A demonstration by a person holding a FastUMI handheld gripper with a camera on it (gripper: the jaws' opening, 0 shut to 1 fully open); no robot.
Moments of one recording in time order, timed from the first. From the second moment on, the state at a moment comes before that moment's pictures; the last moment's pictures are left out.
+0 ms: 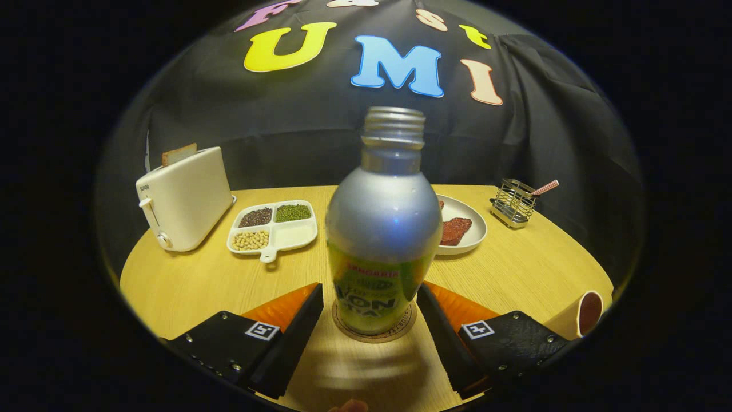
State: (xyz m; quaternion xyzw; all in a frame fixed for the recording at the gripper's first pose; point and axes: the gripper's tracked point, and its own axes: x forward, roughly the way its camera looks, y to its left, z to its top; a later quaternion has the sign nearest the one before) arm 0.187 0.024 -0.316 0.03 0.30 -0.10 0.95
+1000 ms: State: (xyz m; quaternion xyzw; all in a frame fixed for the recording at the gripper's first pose) arm 0.082 0.032 -0.063 0.03 0.07 -0.05 1.00
